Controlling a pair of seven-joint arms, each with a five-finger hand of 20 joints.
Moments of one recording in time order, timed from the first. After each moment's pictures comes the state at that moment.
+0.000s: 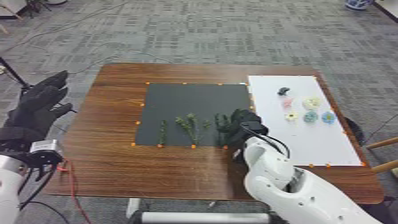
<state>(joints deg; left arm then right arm) 131.3 -50.3 -117.6 -126.0 46.7 4.6 -0.5 -74.0 -52.7 39.0 -106.7 -123.6 6.2 48.6</state>
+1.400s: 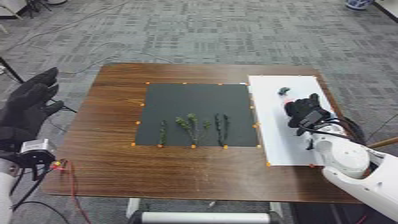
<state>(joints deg) 132.9 -50.8 -120.0 -126.7 46.4 5.2 0.6 -58.8 -26.3 24.2 -92.4 -132.0 14.2 27.4</state>
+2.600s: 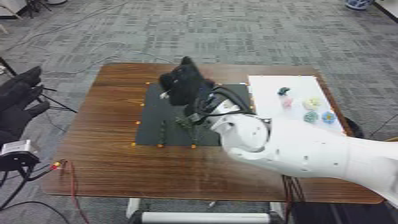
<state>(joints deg) 136.4 -50.8 -125.8 -127.0 43.1 4.4 0.6 -27.4 -60.1 -6.2 -90.8 -125.0 37.7 20.4</state>
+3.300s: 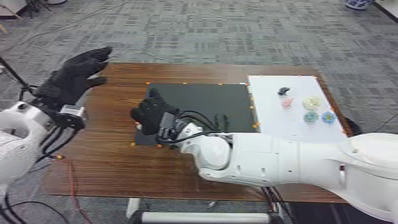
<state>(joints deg) 103.9 -33.2 -97.2 -114.0 42.7 -3.2 -3.0 -28.3 -73.2 -13.9 -80.7 -126.6 34.3 23.1</state>
